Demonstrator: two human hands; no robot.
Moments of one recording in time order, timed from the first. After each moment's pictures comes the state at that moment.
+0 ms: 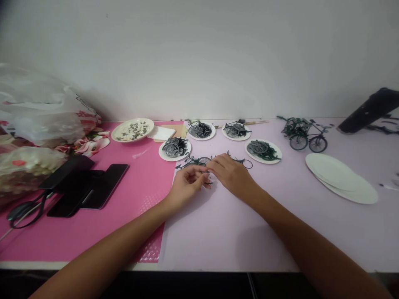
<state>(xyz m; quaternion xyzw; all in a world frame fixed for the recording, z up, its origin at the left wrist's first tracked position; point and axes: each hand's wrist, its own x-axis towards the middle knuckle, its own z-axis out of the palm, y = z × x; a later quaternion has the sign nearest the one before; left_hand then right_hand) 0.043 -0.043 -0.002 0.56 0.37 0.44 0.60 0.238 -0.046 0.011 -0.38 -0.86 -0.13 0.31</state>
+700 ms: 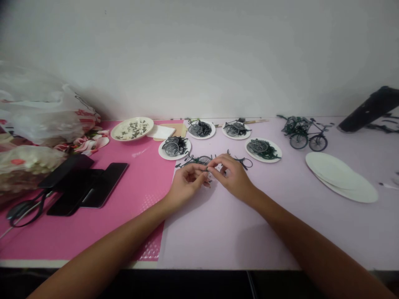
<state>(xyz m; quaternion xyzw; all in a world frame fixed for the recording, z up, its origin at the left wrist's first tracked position) 0.042 -0.046 -0.001 0.58 0.36 0.45 0.58 0.232 -0.051 0.002 -0.43 -0.75 0.16 0.47</state>
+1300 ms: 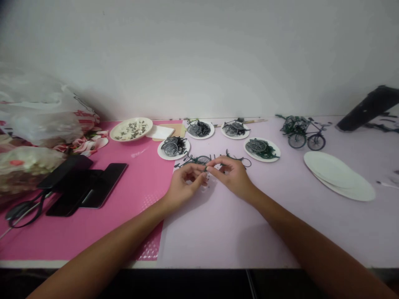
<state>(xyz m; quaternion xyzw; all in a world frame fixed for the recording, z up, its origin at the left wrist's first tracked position) 0.038 -0.049 0.005 0.63 0.37 0.45 0.51 0.233 -0.052 -0.001 -0.47 -0.65 0.30 0.51</state>
